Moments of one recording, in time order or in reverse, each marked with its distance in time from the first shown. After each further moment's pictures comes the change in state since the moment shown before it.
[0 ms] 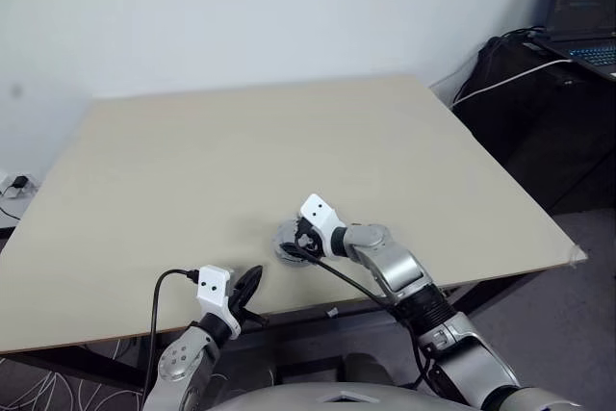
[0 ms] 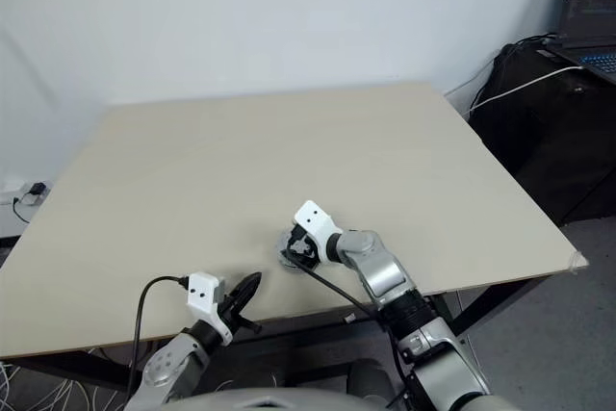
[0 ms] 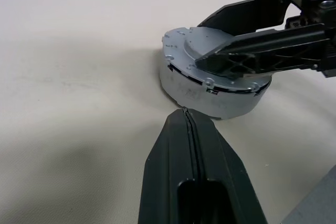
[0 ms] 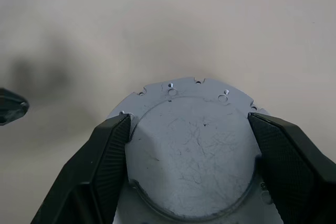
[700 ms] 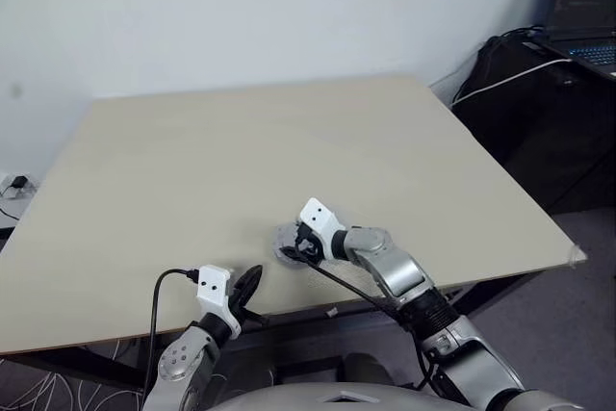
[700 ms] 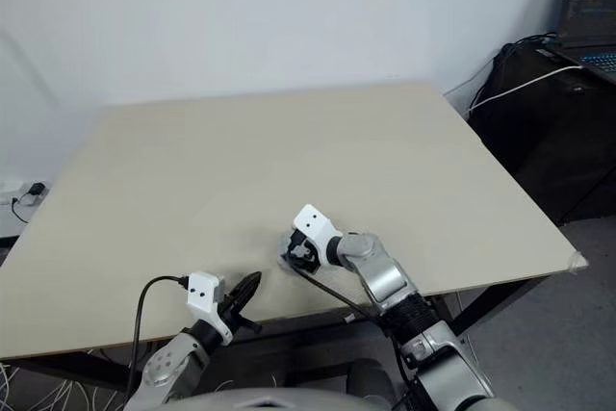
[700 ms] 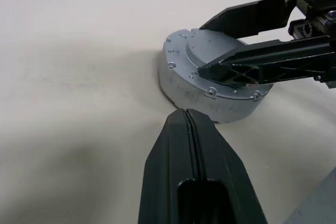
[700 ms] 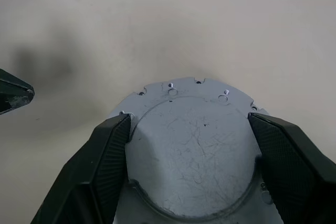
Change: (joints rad) left arm 0.005 0.001 -0.002 -0.020 0.001 0.026 0.016; right arm 0.026 -0.013 0.042 -0.012 -0.027 -0.067 -0.038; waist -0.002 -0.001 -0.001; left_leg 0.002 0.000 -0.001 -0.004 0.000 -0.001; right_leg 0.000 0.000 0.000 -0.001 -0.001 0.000
